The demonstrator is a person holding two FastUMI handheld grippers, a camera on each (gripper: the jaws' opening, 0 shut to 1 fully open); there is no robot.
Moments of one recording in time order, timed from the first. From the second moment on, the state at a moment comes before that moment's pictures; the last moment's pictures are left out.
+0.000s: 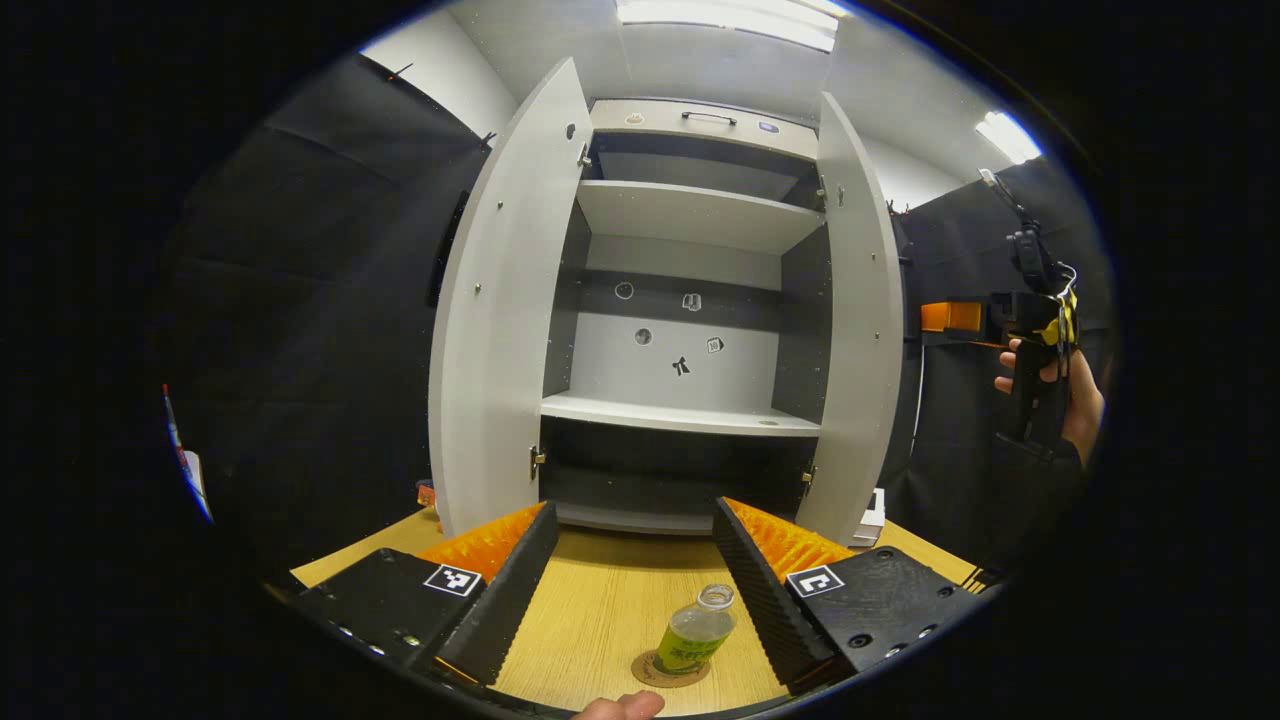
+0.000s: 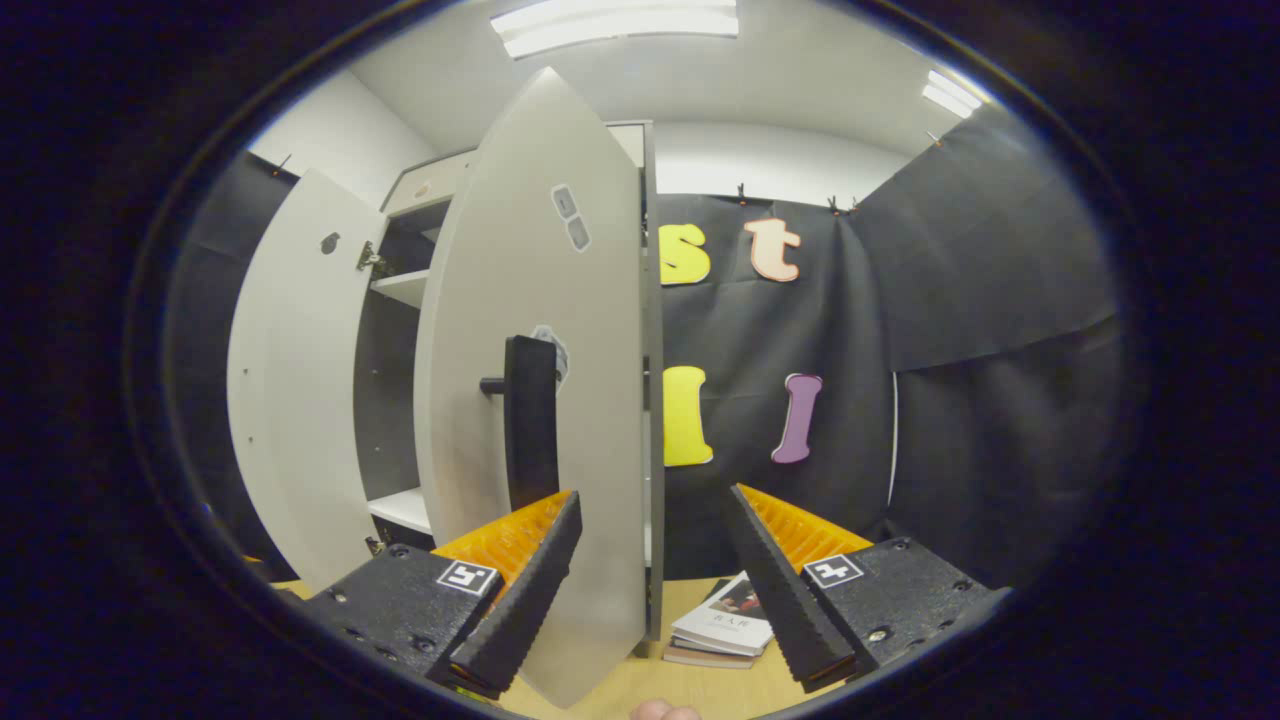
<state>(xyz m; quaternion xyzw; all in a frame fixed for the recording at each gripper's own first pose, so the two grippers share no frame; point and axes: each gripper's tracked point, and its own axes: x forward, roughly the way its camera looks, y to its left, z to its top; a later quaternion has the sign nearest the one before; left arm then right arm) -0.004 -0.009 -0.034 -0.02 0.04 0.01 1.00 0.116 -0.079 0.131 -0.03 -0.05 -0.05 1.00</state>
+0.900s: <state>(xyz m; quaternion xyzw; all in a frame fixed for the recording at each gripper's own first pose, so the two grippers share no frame) -0.005 0.010 -0.019 -0.02 0.03 0.03 1.00 0.139 -0.030 0.100 -0.01 -0.02 0.00 1.00</state>
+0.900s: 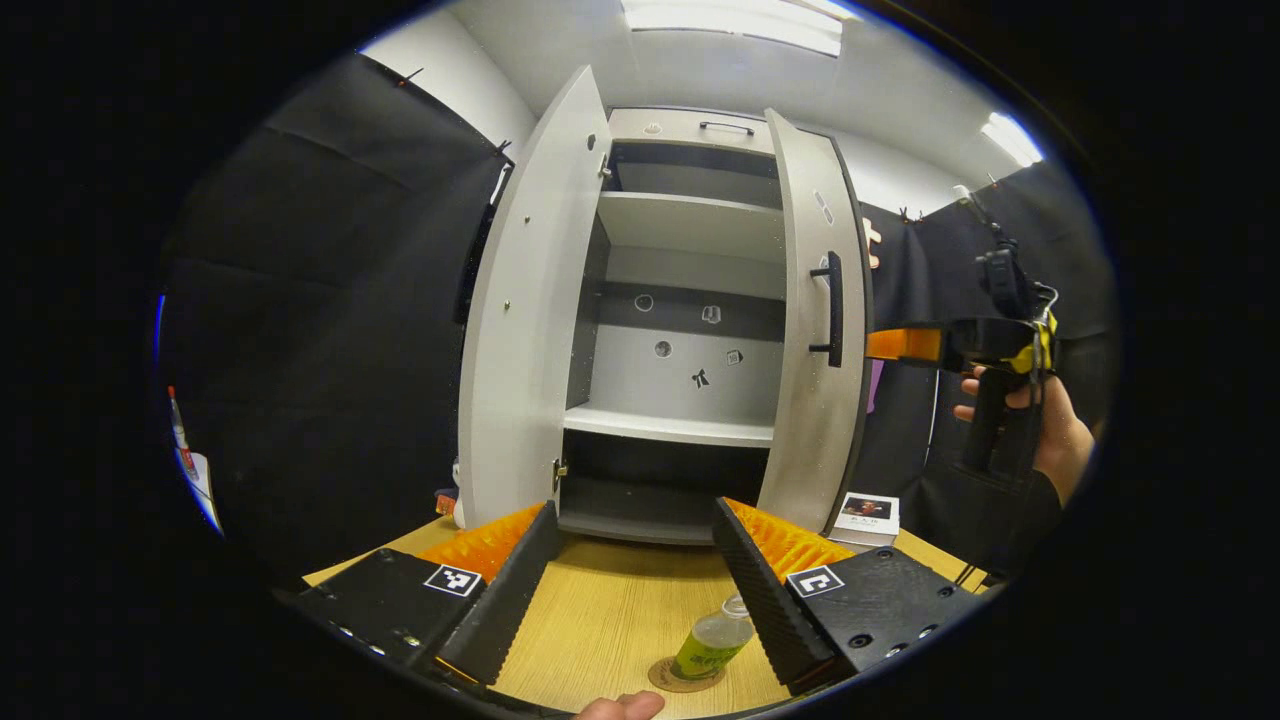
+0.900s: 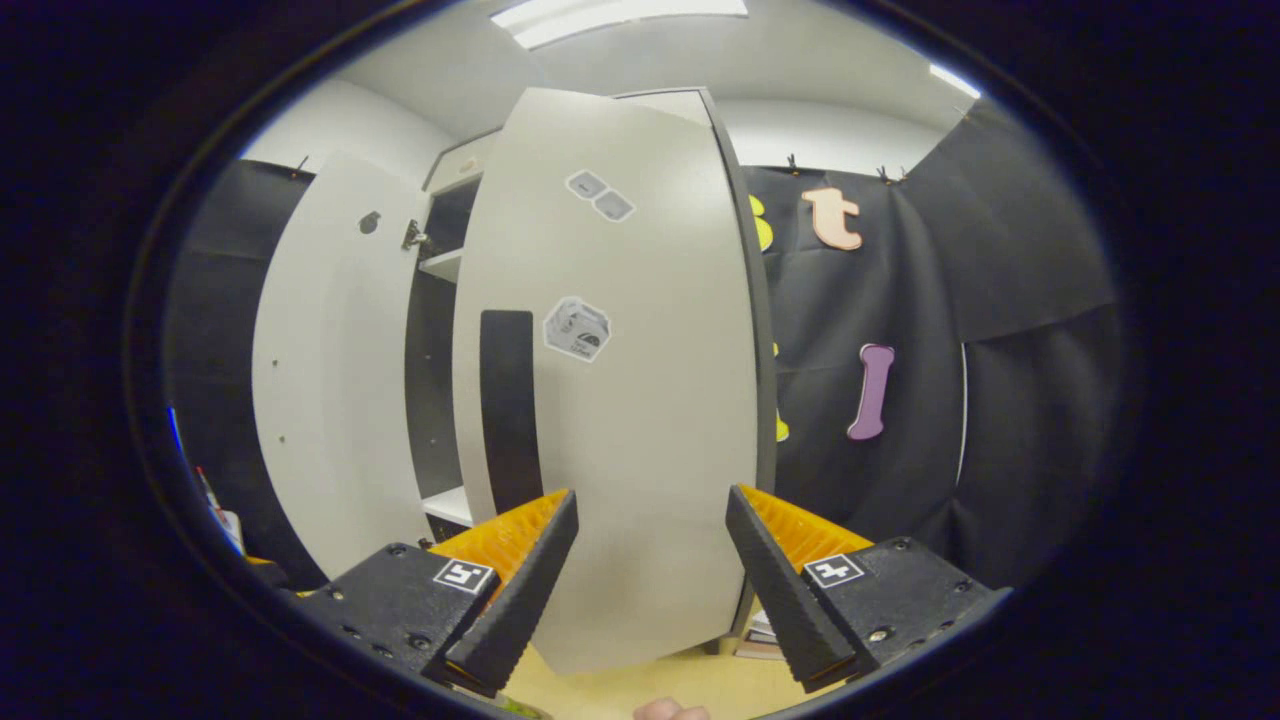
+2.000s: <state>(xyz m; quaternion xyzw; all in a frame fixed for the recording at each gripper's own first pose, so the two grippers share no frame) 0.012 0.175 0.080 0.00 -0.05 0.18 0.98 -0.014 -0.022 -0.044 0.02 0.03 -0.05 1.00</state>
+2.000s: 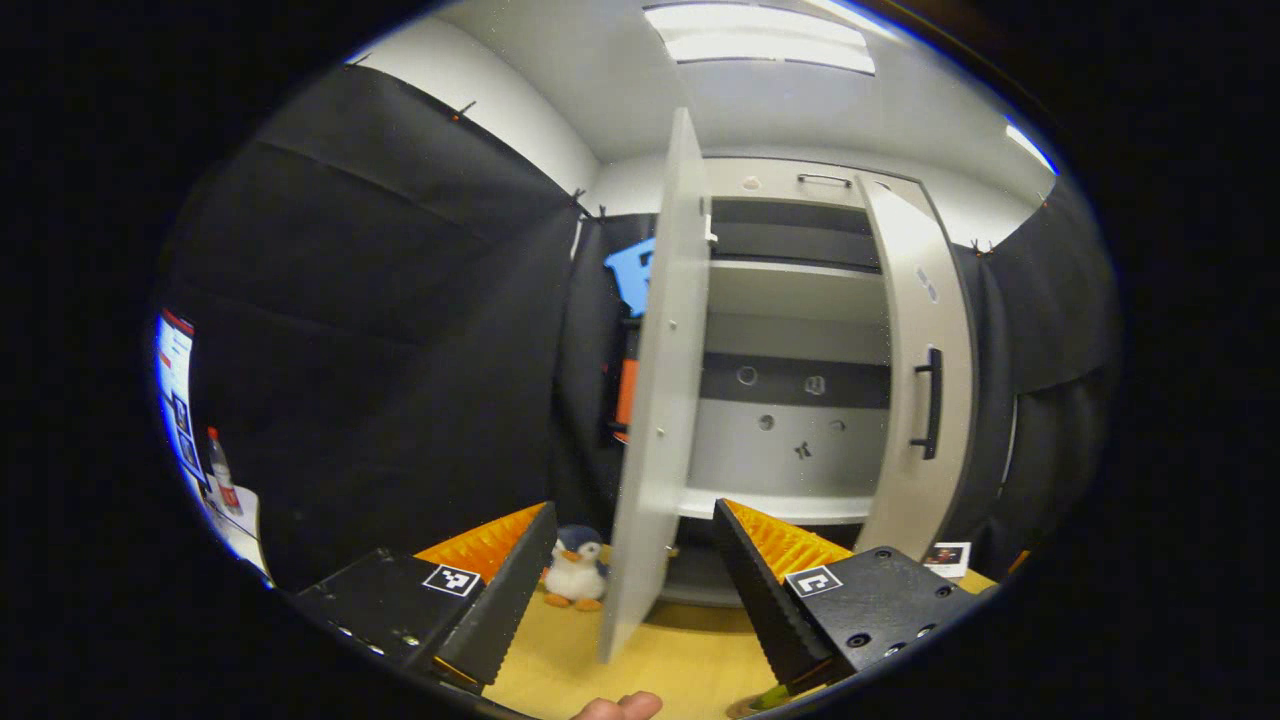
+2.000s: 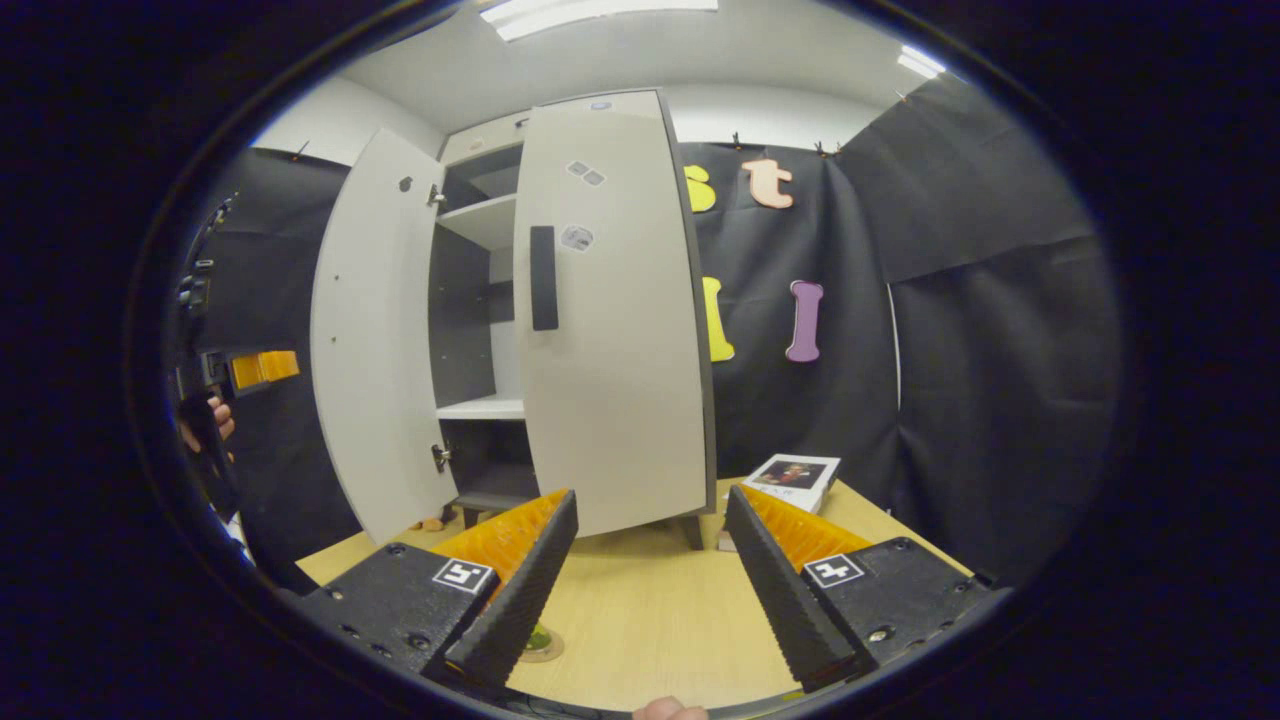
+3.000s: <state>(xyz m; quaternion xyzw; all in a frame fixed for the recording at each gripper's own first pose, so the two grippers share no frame) 0.093 0.216 0.125 0.05 -0.06 0.19 0.98 -0.019 -0.046 -0.023 0.03 0.01 -0.07 1.00</state>
